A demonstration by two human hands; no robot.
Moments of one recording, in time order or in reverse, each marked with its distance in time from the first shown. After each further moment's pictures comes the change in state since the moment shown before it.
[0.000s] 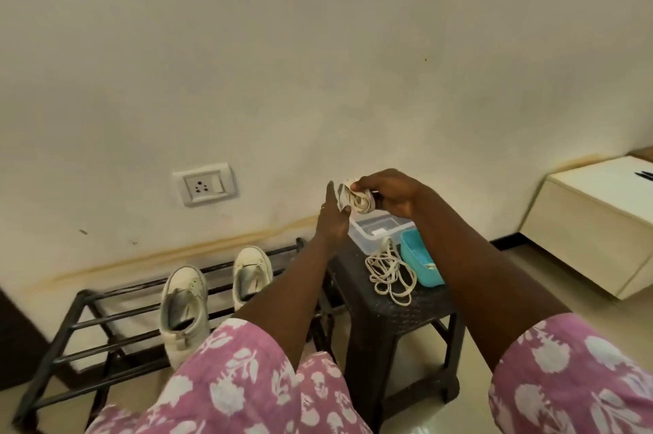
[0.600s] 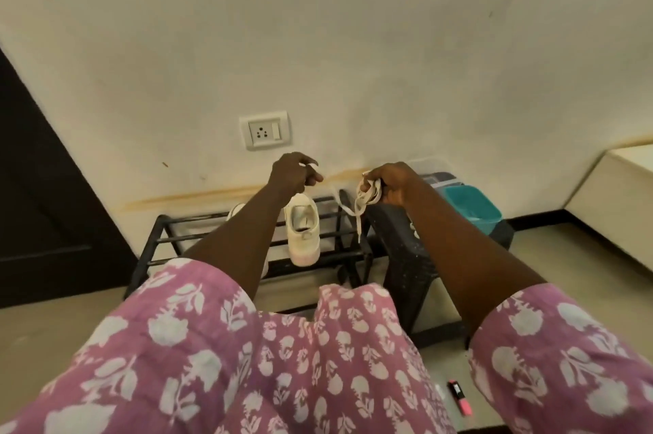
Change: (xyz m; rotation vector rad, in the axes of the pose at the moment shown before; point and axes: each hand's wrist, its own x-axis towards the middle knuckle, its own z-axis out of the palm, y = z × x) left_hand -0.070 -0.022 -0.156 0.105 0.141 -0.175; right_hand -0.026 0.056 0.098 0.129 0.019 0.216
